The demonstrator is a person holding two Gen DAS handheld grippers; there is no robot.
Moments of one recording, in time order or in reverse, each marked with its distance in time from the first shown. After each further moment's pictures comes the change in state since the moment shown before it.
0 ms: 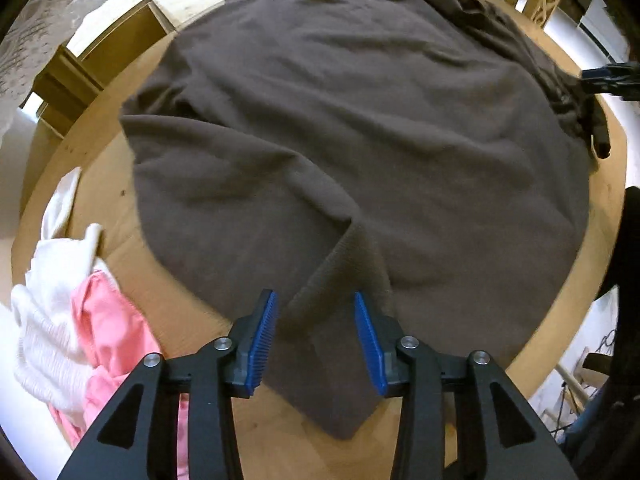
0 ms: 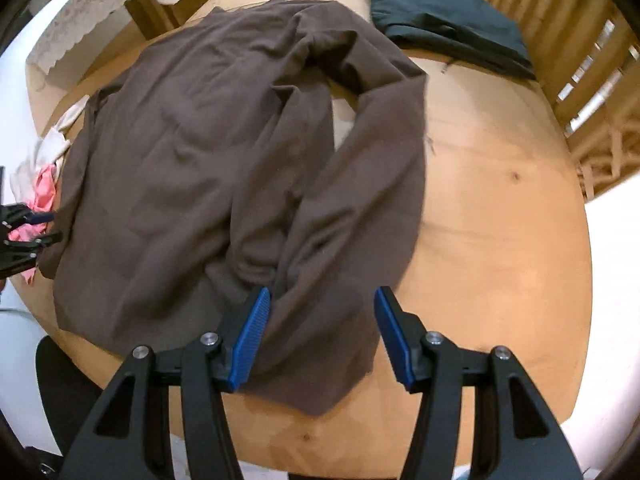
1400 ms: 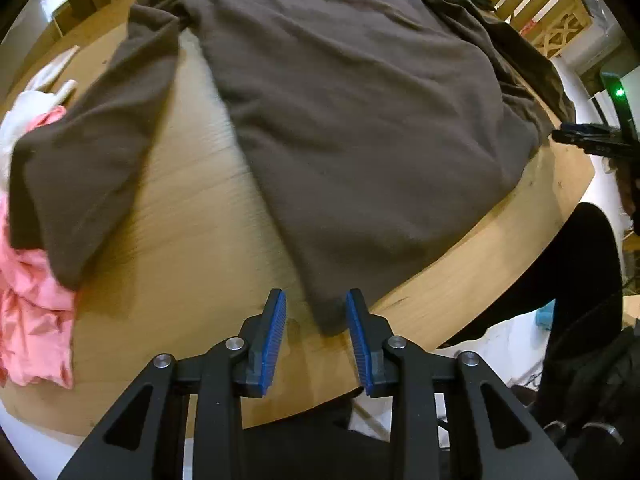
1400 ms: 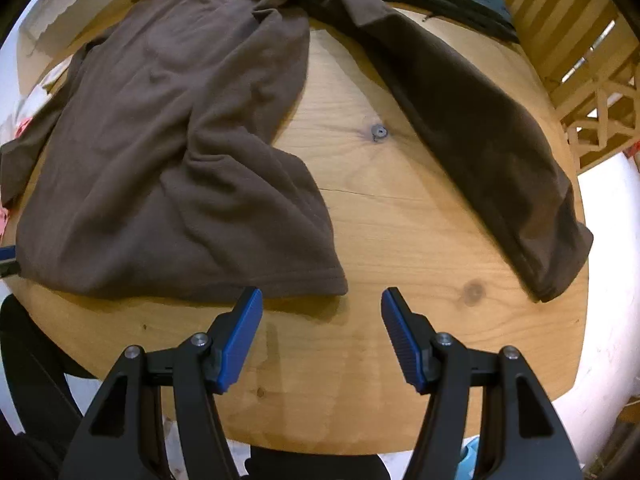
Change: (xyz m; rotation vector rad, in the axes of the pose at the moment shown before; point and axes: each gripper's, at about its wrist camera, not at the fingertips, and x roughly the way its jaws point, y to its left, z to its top) left arm -0.015 -0.039 -0.103 -0.266 0.027 -0.213; right arm 0.019 -0.022 -0.057 -0.056 0.061 -0.085
